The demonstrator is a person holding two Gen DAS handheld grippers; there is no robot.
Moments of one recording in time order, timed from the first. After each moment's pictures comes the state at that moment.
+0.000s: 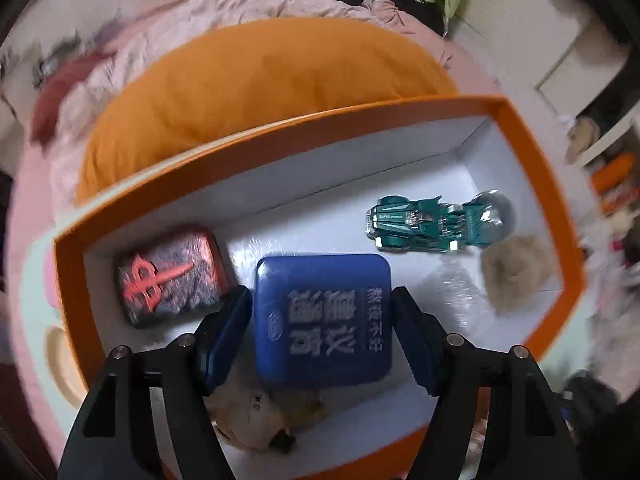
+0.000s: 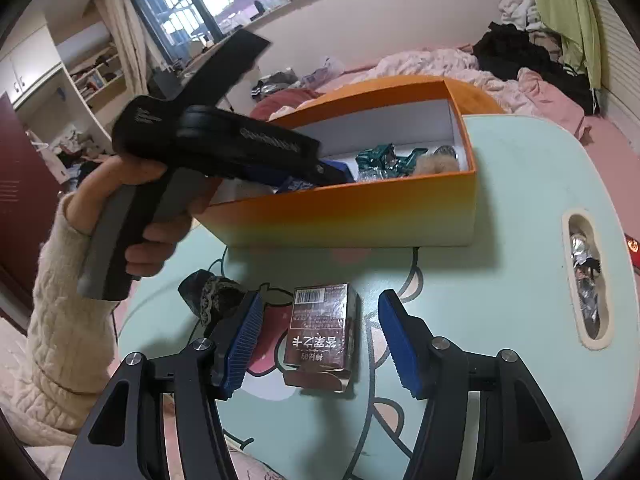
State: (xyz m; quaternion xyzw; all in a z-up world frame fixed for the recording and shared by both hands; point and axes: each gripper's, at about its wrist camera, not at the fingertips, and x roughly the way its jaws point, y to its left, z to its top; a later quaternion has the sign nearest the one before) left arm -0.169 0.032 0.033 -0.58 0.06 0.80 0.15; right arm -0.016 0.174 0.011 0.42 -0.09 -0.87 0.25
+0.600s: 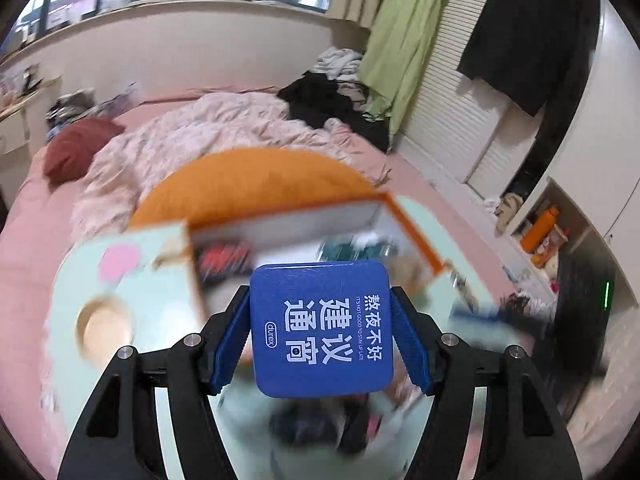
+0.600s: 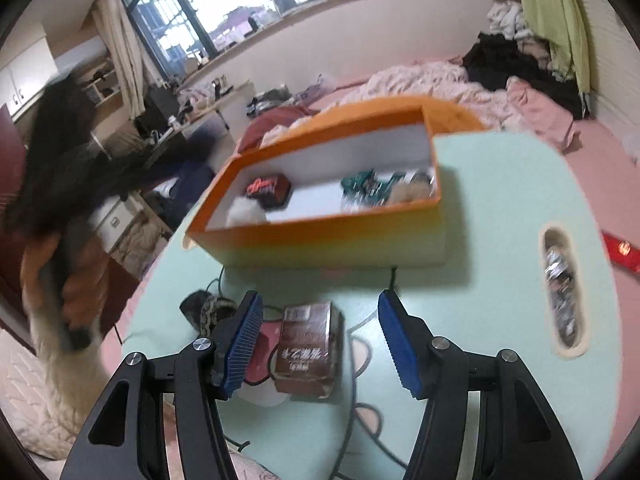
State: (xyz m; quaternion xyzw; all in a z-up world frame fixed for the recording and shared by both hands) left arm -0.037 -0.054 0.123 -0.39 -0.05 0.89 0.22; right arm -0.016 0.202 0.038 0.38 -0.09 -0.89 0.23
